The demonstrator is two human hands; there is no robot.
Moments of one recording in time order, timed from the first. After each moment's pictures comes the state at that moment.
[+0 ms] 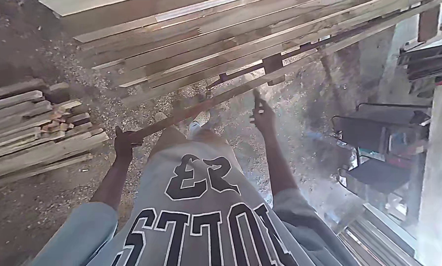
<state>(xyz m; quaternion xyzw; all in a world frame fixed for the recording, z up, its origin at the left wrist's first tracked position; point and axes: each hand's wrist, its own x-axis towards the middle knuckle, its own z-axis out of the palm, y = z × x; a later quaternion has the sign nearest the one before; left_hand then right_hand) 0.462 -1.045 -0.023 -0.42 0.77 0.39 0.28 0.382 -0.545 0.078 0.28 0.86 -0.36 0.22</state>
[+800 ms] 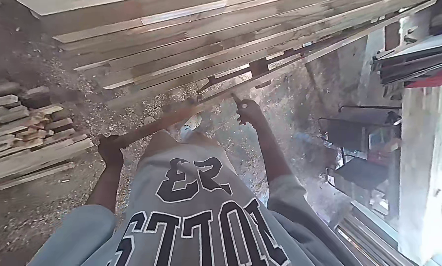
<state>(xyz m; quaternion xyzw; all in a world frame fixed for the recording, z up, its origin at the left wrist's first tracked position) 0.485 -1.038 -0.034 -0.34 0.86 0.34 0.14 0.345 -0.545 0.095 0.30 0.80 -0.37 0.36</state>
